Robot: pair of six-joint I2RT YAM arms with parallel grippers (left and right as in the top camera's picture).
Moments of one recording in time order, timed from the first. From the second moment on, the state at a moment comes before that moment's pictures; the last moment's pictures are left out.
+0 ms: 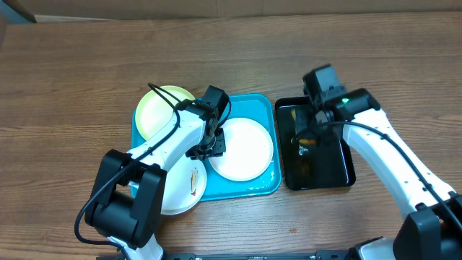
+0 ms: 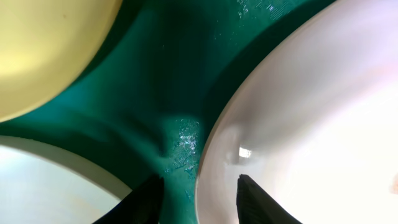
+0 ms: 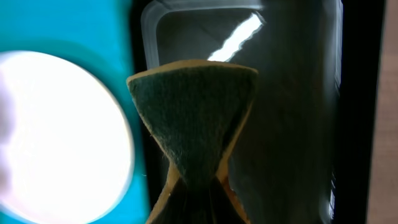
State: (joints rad) left arm -0.43 1.84 1.17 -0.88 -0.02 -0.57; right arm 0.34 1.60 1.23 -0.96 0.00 0.36
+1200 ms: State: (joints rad) left arm -0.43 1.84 1.13 -0.83 -0.02 -0.58; right arm 0.25 1.60 1.01 -0.82 0.13 0.51
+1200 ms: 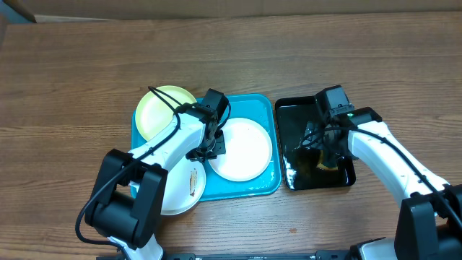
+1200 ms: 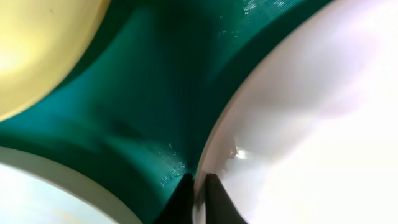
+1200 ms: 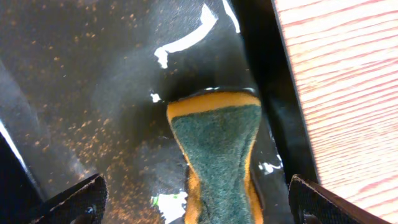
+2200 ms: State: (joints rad) left arm -0.36 1.84 1.46 -1.05 -0.05 -0.46; right arm 0.10 1.60 1.13 -0.97 0.01 0.51
